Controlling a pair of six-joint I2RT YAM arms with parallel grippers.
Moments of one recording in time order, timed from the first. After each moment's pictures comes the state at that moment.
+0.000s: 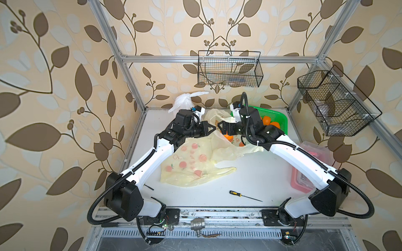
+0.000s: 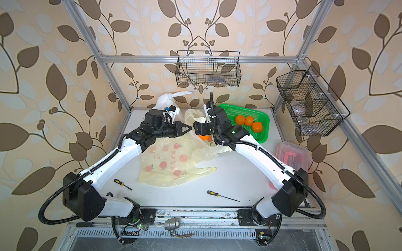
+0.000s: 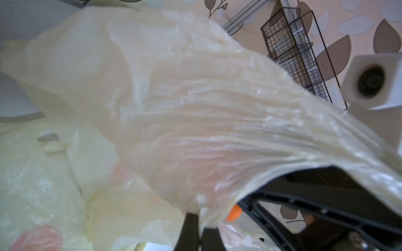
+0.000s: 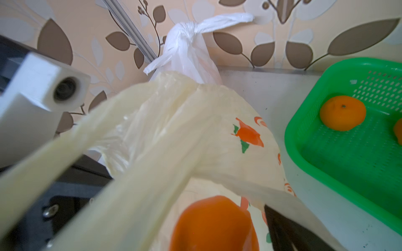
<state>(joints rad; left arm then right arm) -0.42 1.38 1.21 -0.27 0.57 -0.69 0.63 1.47 1.46 -0.50 0.05 0.42</state>
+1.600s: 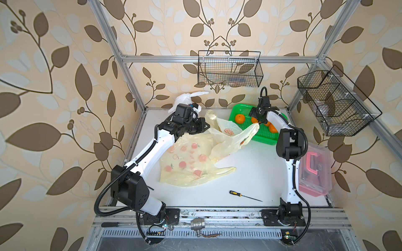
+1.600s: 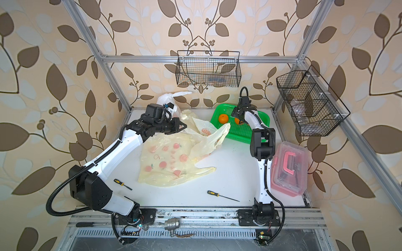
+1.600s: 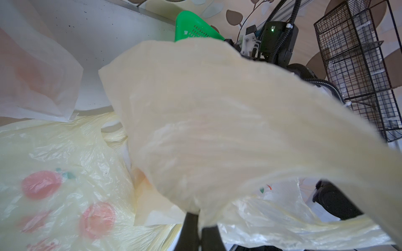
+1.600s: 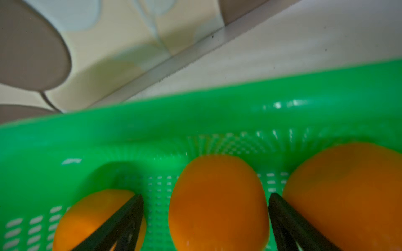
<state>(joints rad) -0.37 1.50 1.39 -0.53 0.49 -0.57 0.02 2.45 2.16 -0.61 0.13 0.53</state>
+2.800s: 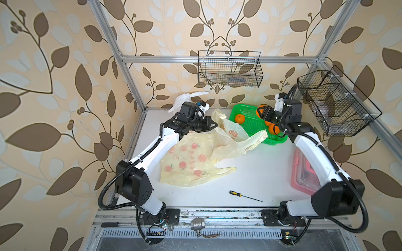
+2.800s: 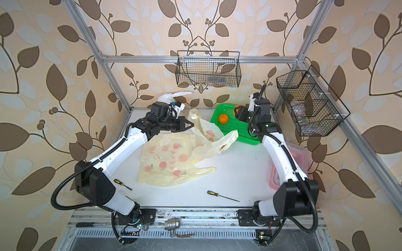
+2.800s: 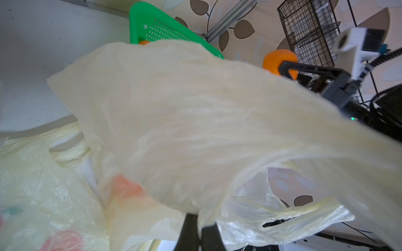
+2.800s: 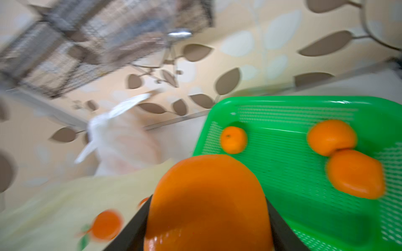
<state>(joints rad) -0.42 1.57 1.46 -0.46 0.60 -0.56 0.08 1.36 1.30 -0.34 -0.25 0.43</state>
